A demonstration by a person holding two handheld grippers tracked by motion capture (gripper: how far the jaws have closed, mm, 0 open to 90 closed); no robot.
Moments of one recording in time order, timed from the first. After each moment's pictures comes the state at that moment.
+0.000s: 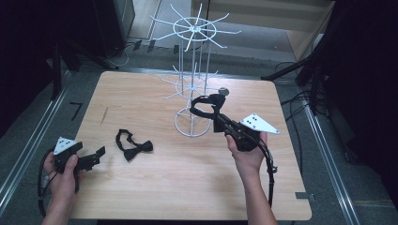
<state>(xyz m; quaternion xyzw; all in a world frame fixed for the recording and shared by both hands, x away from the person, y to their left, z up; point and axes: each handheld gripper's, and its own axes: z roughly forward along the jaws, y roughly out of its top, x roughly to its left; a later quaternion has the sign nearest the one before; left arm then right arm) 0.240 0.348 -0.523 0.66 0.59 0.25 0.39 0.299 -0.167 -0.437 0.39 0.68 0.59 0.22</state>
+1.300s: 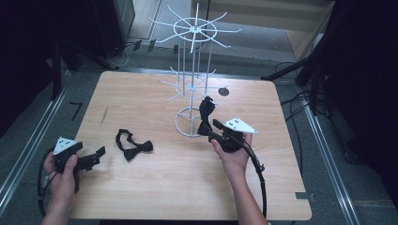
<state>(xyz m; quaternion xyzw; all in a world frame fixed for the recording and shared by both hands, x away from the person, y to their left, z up) 0.240 0.349 -0.523 0.66 0.59 0.25 0.39 0.316 -0.136 -0.485 0.43 0.70 0.54 0.20</state>
